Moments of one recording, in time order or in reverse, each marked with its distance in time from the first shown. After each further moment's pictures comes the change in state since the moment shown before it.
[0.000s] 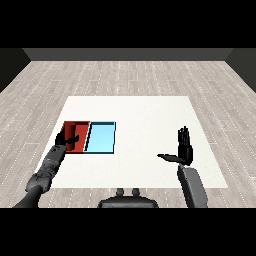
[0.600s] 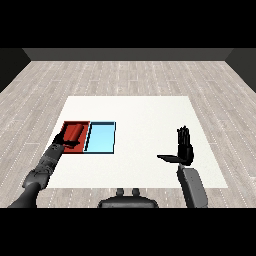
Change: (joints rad) left arm -0.062 0.034 -0.078 0.121 -0.097 -0.099 0.132; right arm 0.009 0.006 0.008 -0.056 -0.006 0.024 0.010
